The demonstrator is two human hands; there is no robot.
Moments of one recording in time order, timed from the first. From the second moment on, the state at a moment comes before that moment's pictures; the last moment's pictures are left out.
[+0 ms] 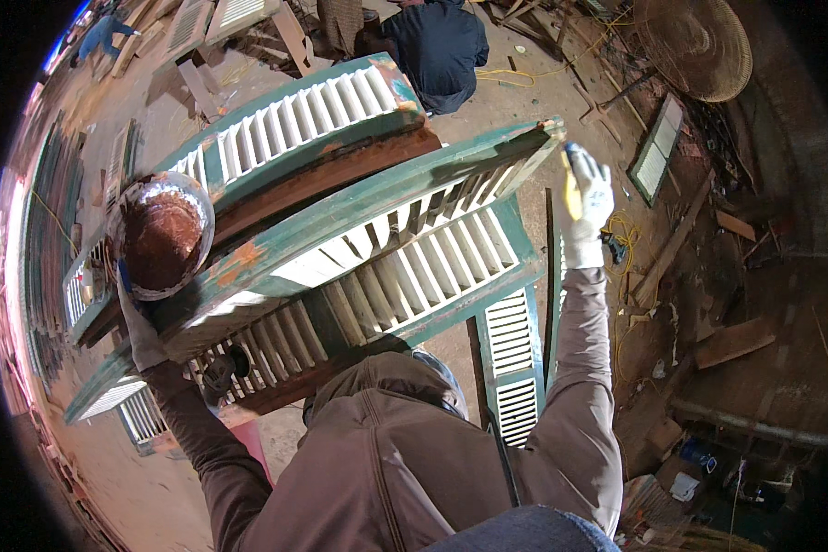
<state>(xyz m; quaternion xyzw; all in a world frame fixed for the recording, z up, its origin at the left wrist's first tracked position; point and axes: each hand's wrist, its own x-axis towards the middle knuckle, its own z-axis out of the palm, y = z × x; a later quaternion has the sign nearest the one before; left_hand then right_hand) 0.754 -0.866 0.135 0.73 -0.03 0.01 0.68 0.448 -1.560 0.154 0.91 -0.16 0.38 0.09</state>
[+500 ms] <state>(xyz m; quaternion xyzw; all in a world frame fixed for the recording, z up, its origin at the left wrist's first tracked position) 0.731 -0.906 0.168 0.67 0.08 -0.02 0.73 0.482 -1.602 0.175 0.93 -0.21 0.25 -0.15</state>
